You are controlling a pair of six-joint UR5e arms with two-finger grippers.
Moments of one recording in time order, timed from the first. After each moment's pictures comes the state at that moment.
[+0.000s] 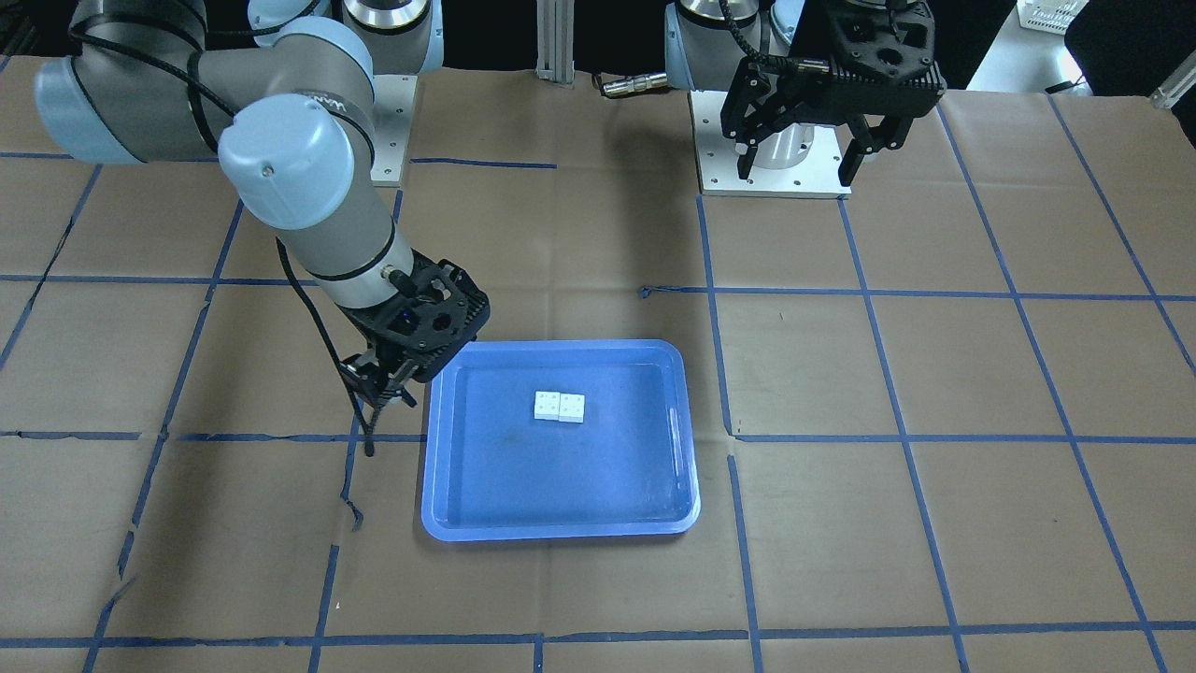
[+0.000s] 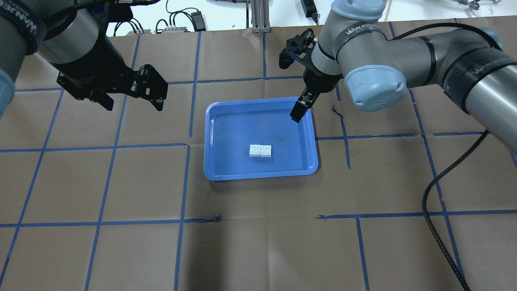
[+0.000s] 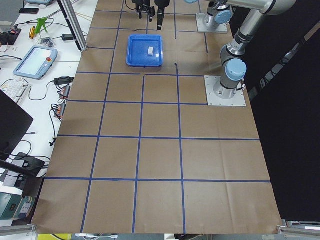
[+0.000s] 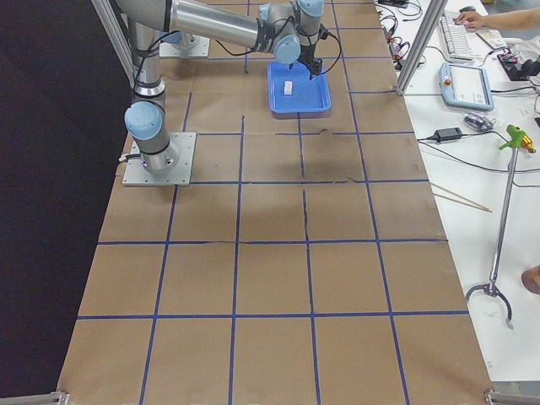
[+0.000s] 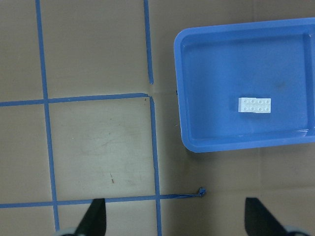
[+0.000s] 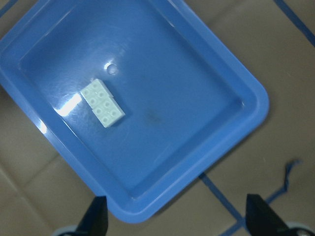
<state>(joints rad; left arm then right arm) -1.62 -1.44 -1.60 -1.59 1.57 0.01 1.70 -1.34 1.65 -1.91 -1.42 -0.66</state>
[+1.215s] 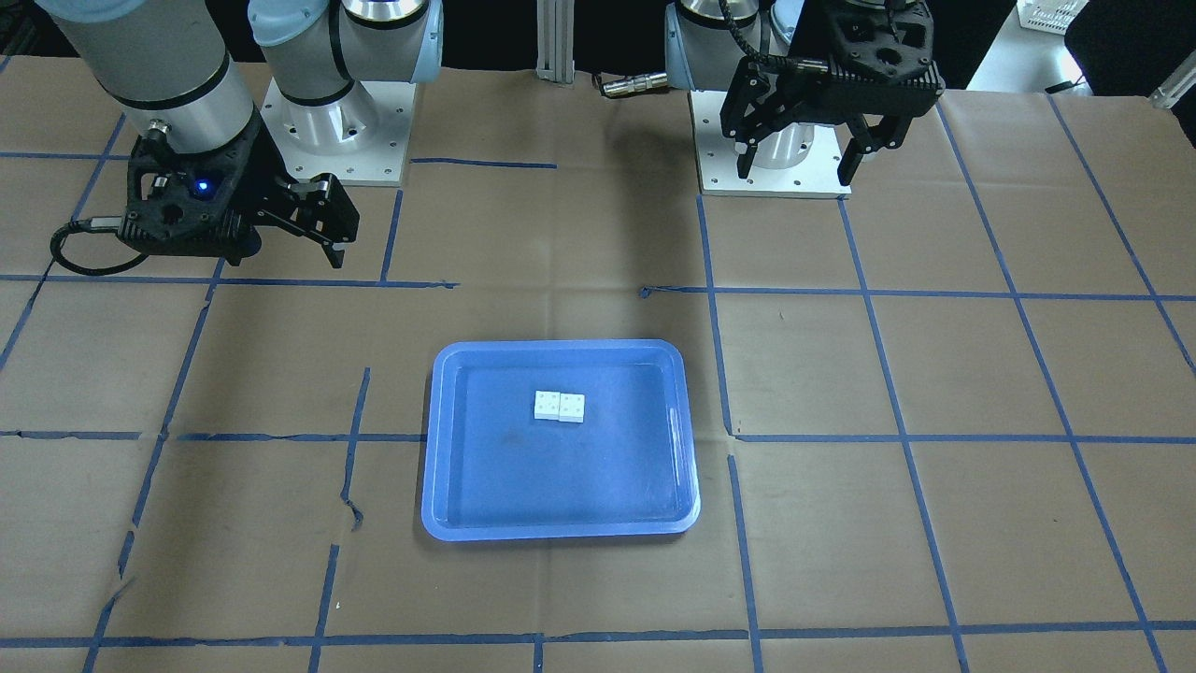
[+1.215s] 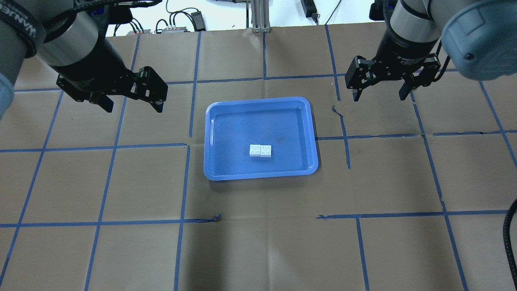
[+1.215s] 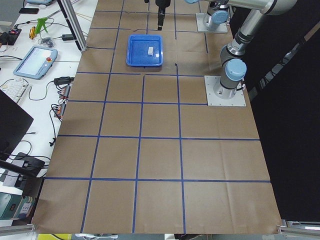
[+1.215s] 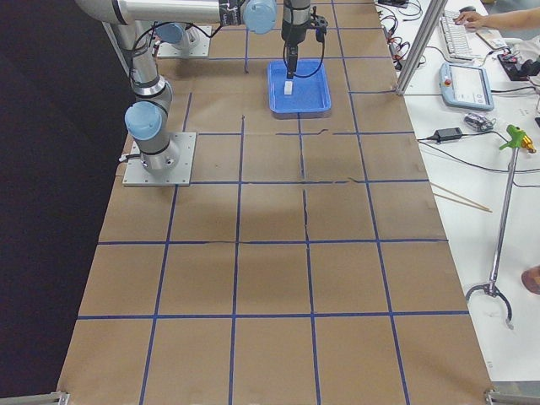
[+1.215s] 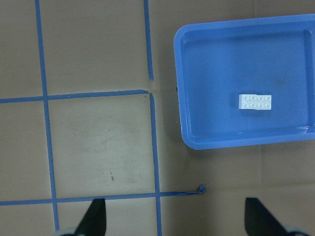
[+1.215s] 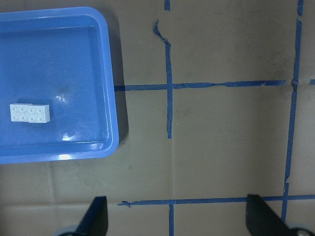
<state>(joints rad) -1.62 -1.43 -1.60 -1.59 1.57 0.01 1.58 -1.55 1.58 -1.58 -1.57 0.03</state>
